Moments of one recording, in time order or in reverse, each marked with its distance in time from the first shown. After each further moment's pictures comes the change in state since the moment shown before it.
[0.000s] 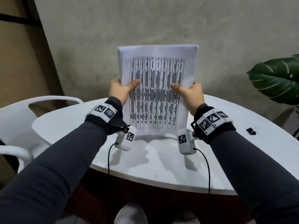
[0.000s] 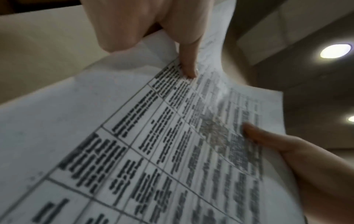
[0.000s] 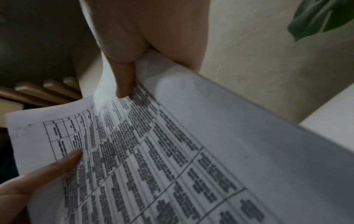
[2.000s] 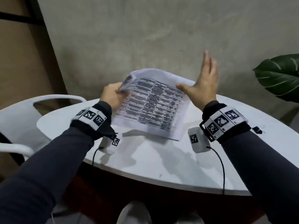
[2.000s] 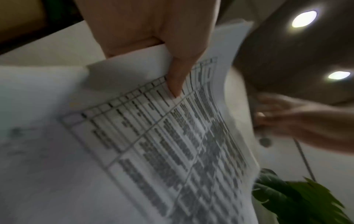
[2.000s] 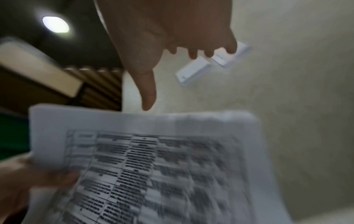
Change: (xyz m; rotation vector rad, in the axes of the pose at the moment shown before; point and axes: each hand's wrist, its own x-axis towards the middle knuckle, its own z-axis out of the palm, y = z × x) left_hand 0.013 -0.024 -0.042 0.579 -0.141 0.111; right_hand -0.003 -0.015 -0.011 -0.750 0.220 -0.248
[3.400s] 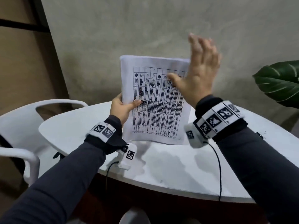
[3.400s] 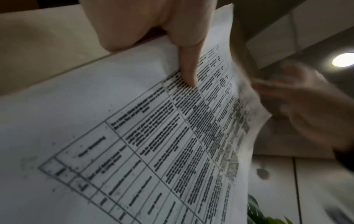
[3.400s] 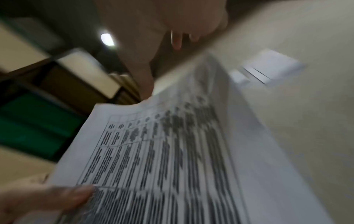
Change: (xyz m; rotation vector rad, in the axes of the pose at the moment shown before) left_hand -0.022 0.007 0.027 -0.683 0.076 -0.070; right_hand 0.008 -0.050 -0.012 -0.104 0.247 -0.341
